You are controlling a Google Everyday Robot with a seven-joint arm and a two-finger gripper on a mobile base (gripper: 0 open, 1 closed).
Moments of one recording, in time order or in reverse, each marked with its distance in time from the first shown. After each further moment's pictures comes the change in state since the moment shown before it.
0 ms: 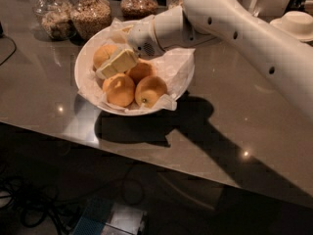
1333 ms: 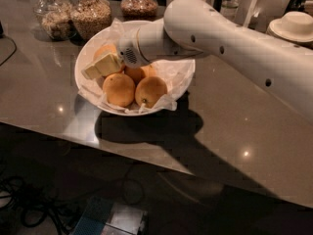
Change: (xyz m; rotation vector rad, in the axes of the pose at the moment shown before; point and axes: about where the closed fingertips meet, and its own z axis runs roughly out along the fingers) arm 0.007 -0.003 0.023 0.195 0.037 0.244
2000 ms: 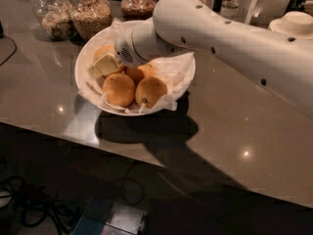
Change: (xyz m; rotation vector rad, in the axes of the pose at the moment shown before) arm 0.010 -0.009 -0.001 0.102 0.108 0.014
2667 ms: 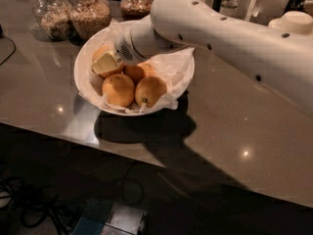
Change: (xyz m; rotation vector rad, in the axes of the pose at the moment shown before) arm -0.003 -0.001 0.006 0.000 0.026 -0.021
